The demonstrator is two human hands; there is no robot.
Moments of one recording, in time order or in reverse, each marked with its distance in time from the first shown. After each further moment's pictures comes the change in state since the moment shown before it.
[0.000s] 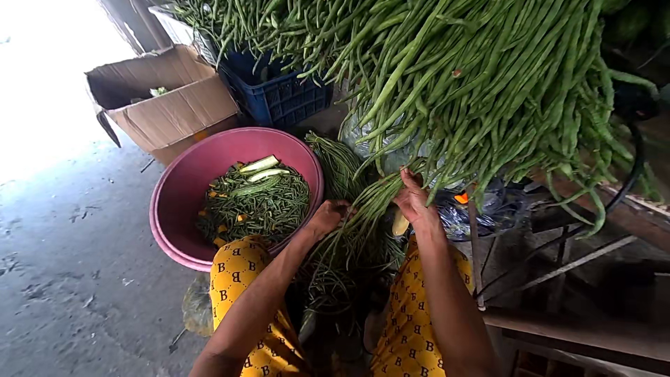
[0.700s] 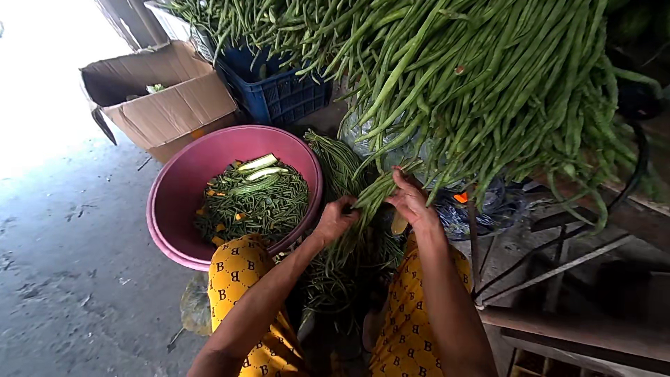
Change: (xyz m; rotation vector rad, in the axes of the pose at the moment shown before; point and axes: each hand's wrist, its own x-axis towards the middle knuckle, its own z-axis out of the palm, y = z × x) left_hand 0.000 -0.007 0.018 0.226 0.111 0.265; right_hand -0.008 -0.005 0.002 -0.139 -0.099 0.065
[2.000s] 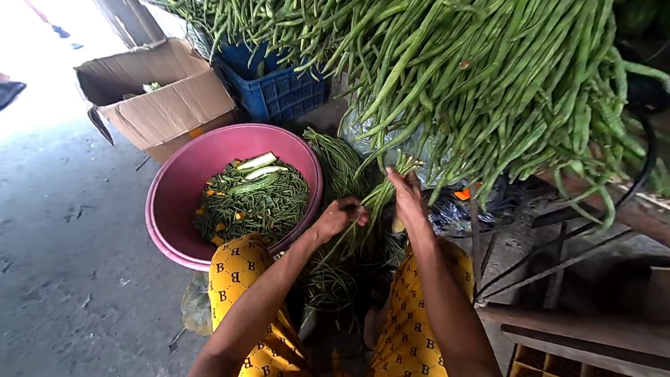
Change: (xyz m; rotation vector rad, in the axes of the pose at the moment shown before) left_hand -0.002 0.012 -0.006 -0.397 -0.188 -0.096; right_hand -0.003 0.014 0.009 -0.263 0.042 -0.295
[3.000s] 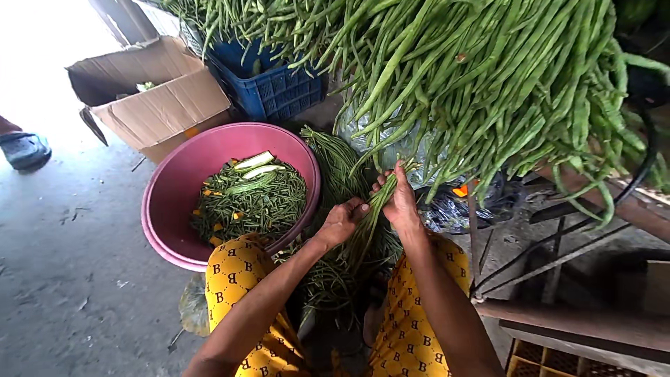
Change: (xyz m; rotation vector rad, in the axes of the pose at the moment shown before) left_hand -0.004 0.002 0.014 0.459 0.054 0.072; right_hand 0.003 0.004 0.015 0.522 0.088 0.352
